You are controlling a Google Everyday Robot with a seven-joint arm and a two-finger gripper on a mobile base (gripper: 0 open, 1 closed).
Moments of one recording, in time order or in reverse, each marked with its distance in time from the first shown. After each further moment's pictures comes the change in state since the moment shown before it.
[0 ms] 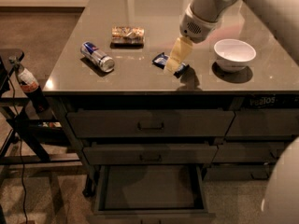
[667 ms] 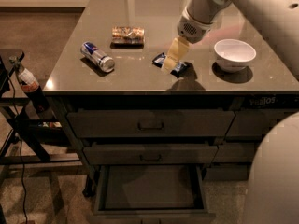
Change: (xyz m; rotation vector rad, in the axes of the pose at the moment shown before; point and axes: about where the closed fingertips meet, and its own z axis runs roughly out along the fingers) arm -0.009 -0.020 0.020 0.012 -0.008 0.025
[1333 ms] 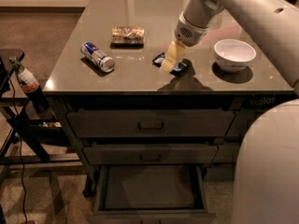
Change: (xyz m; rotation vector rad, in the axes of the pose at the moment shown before) arm -0.001 -0.008 0.022 -0.018 0.018 0.024
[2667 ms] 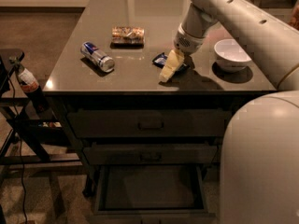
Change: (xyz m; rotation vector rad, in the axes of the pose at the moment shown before) arm 0.010 -0.015 0.043 -0.044 0.025 0.037
